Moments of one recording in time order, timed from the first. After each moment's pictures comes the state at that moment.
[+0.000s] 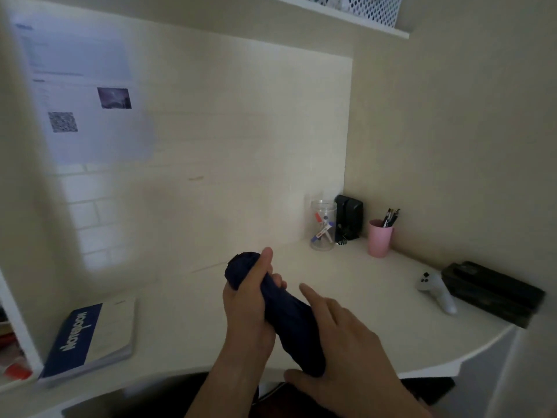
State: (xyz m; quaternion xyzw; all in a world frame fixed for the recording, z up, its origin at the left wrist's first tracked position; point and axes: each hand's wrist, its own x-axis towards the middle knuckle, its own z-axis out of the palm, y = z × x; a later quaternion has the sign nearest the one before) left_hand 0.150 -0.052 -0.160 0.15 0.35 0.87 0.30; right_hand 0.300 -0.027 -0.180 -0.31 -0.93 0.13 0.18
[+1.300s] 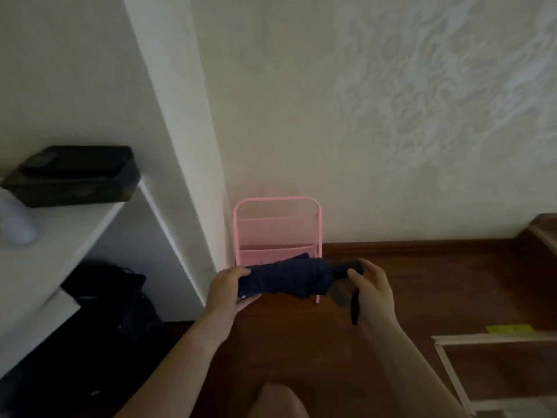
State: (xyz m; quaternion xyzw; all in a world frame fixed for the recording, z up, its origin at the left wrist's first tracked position) left_hand 0.608 0.176 -0.423 0.34 0.56 0.35 0.67; right_hand 0.818 0.056 -0.430 -0.67 -0.11 0.35 0.64
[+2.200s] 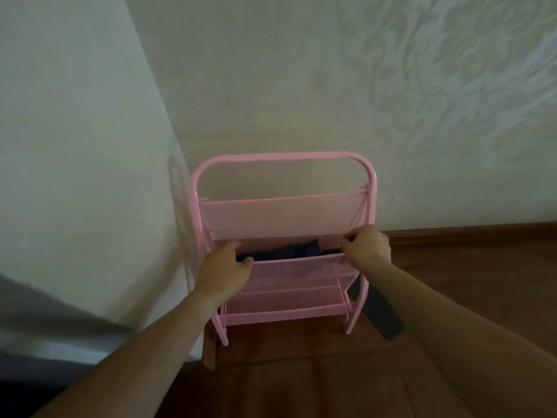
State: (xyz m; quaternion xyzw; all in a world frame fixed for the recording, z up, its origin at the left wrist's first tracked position) left_hand 0.727 0.504 -0.758 0.78 0.53 0.07 0.32; right_hand 0.980 0.407 -0.751 -0.90 -0.30 0.21 0.24
